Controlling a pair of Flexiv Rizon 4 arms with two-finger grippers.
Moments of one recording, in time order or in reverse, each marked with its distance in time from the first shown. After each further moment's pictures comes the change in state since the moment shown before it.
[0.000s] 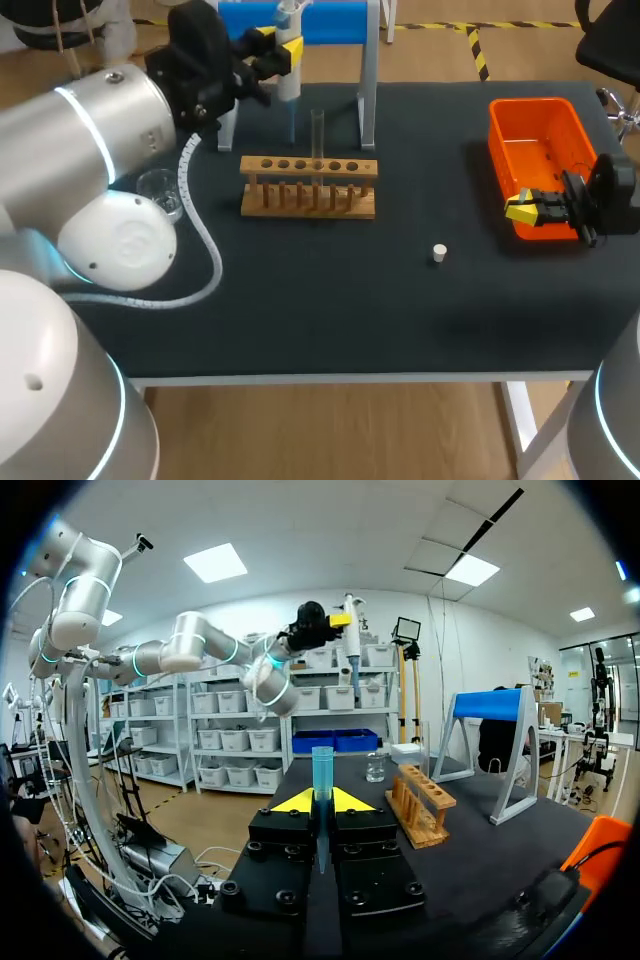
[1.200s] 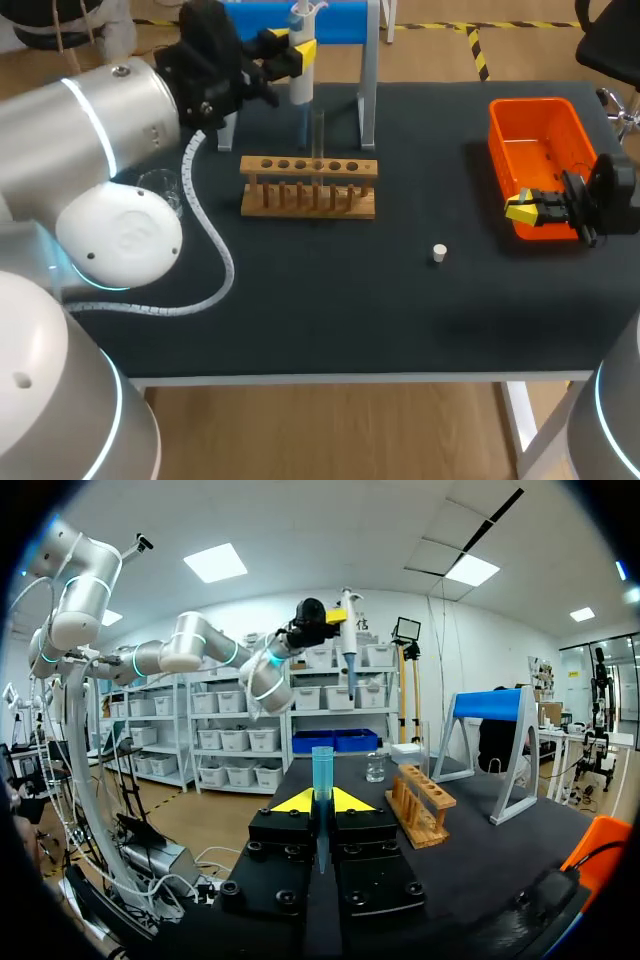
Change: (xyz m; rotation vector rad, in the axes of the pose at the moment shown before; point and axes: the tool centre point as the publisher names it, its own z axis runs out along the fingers) left arm 0.014 -0.001 0.006 -0.034 0.064 -0.015; right arm 0.000 0.000 0.000 0.000 0.000 0.000
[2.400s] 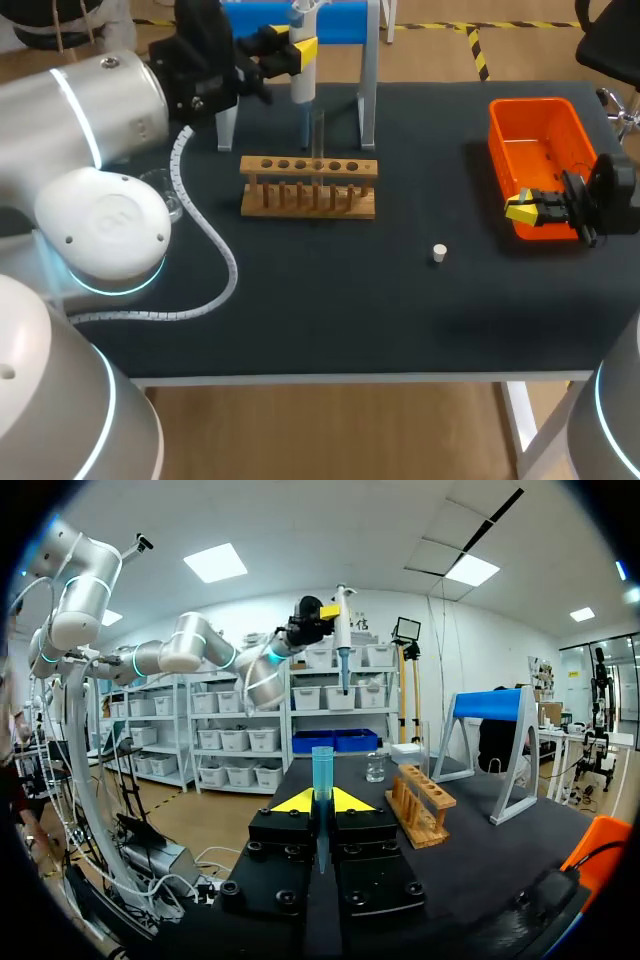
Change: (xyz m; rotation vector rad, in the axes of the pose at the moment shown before) left arm 0.010 -0.007 -0.005 0.014 0.074 -0.010; right arm 0.000 0.000 0.000 0.000 0.000 0.000
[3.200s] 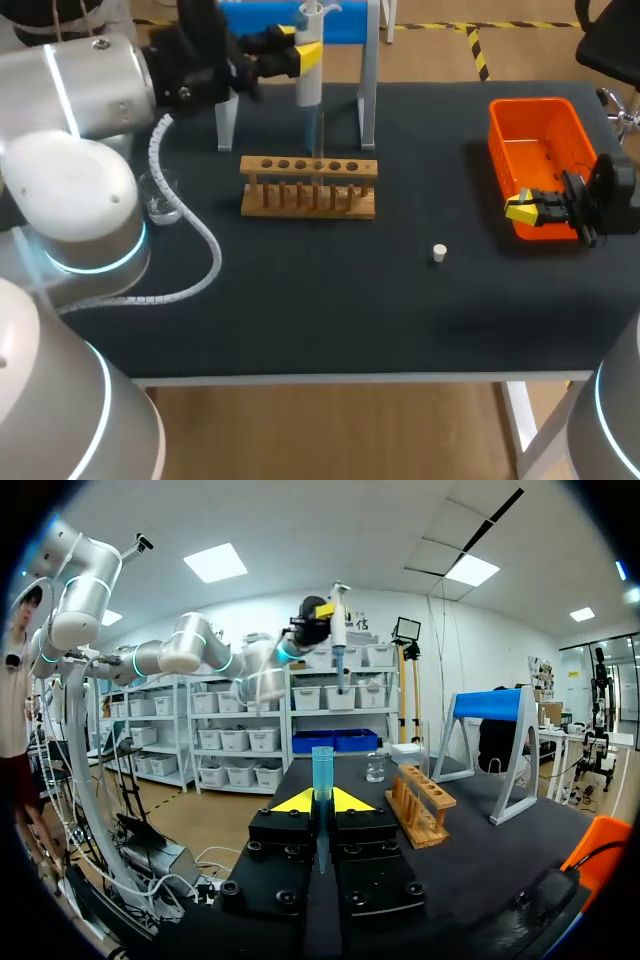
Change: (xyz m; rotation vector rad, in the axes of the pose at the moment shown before) left arm 0.016 -0.003 0.000 0.001 0.216 0.009; right arm 0.000 0.000 0.000 0.000 0.000 0.000
